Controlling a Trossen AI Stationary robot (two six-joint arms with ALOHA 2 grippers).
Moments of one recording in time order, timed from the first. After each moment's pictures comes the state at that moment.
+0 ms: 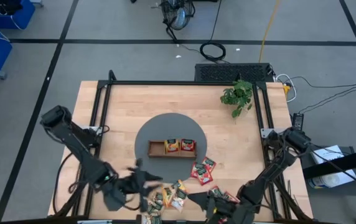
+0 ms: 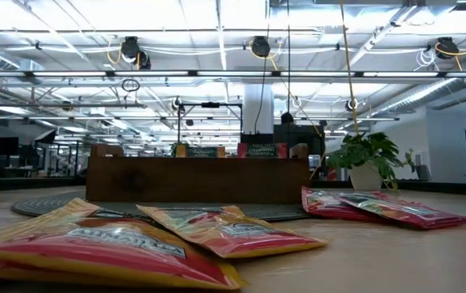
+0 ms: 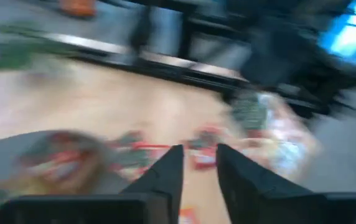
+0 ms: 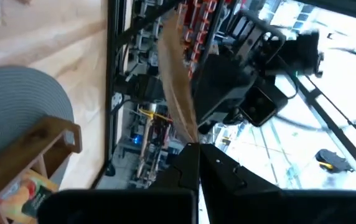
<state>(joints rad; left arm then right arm) -0.78 1.58 1.18 -0.03 -0.78 -0.53 0.89 1.89 1.26 0.57 1.14 -1.72</state>
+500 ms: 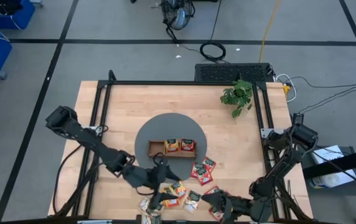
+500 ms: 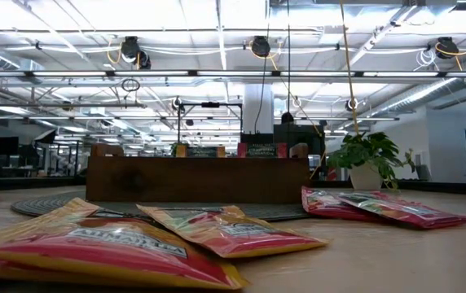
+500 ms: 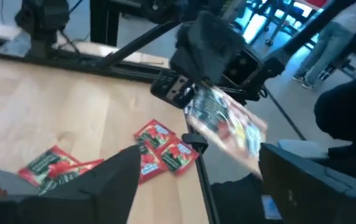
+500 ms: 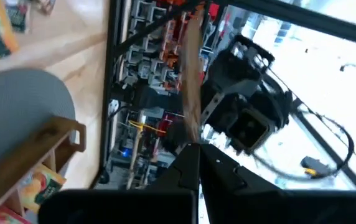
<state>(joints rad) -0.57 1.63 1.18 0.15 -0.26 -0.42 0.96 1.79 1.02 0.80 1.13 -1.82</state>
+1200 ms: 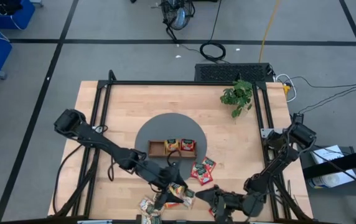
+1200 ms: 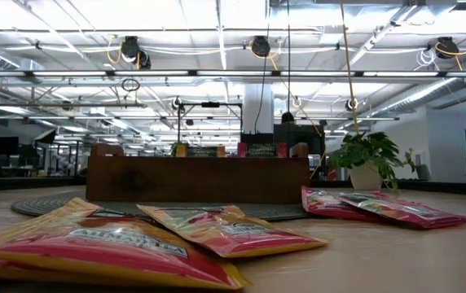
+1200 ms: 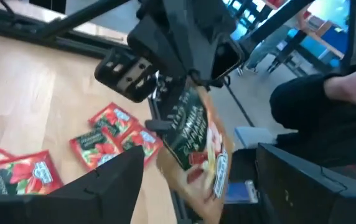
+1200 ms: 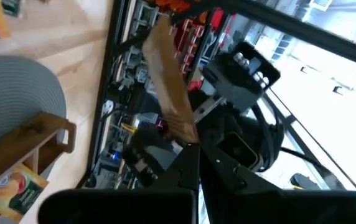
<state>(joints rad) -0.49 1.73 1.18 0.28 0.02 -0.48 0.89 1.80 1.02 0.80 1.02 -1.88</state>
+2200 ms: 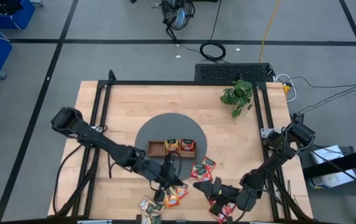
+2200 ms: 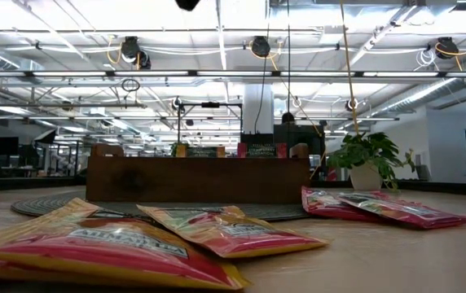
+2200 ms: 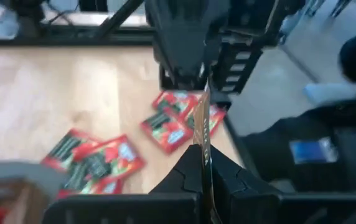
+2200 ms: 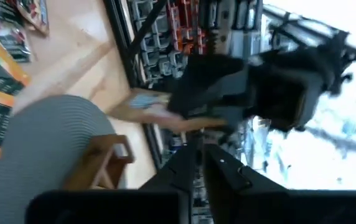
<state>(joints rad) -0.48 1.67 1.18 0.02 -0.12 -0.23 0.84 1.78 0.94 0.77 1.08 -1.29</state>
